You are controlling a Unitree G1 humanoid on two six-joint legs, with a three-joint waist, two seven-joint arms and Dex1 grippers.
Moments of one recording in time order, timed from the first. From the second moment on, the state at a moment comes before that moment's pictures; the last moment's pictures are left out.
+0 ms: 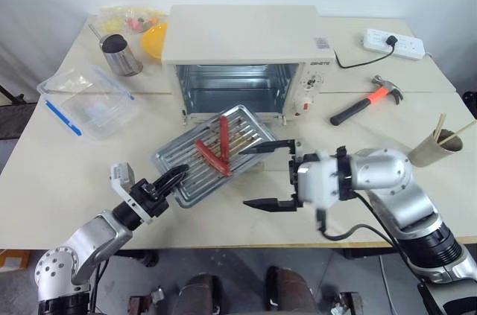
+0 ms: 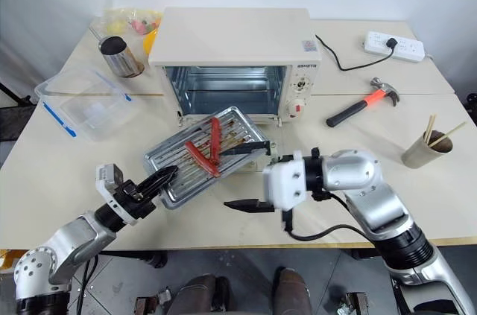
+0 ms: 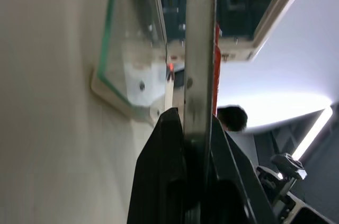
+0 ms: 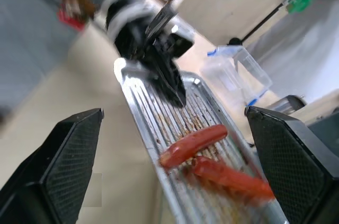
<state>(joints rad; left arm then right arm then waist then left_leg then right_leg) 0.03 0.39 0.40 -0.16 -1.96 0.99 0.15 -0.47 -0.69 0.24 -0.35 0.43 -0.06 1.12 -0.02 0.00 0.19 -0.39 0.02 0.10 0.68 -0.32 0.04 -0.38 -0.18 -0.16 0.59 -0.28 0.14</state>
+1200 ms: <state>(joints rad) 0.60 -0.04 0.54 -0.59 -1.96 0.52 0.10 -0.70 -0.69 0.15 0.76 0.34 -0.31 1.55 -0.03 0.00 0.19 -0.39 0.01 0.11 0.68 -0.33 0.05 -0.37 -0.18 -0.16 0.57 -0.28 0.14</state>
